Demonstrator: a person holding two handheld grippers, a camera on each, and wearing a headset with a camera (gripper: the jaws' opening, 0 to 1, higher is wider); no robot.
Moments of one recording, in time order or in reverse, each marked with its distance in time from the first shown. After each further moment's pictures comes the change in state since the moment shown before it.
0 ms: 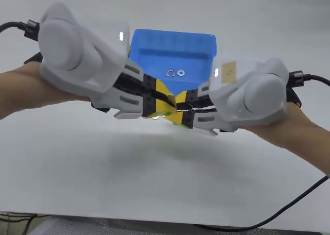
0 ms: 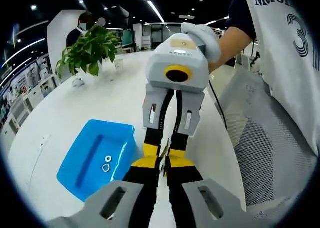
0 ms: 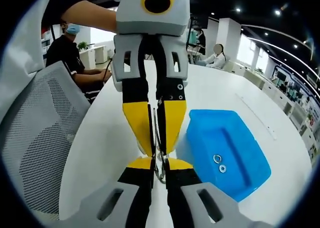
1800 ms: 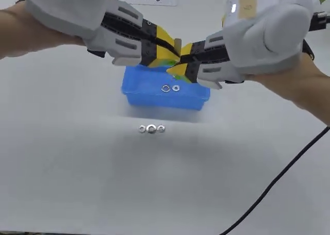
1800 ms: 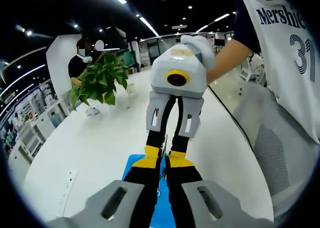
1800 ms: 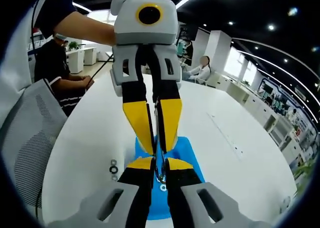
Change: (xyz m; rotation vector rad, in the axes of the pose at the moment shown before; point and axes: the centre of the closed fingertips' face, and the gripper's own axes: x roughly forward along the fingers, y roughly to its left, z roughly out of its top) left arm -0.027 0.085 0.056 0.146 -0.117 0.057; right arm -0.029 -0.100 0.046 -0.072 -0.045 -0.146
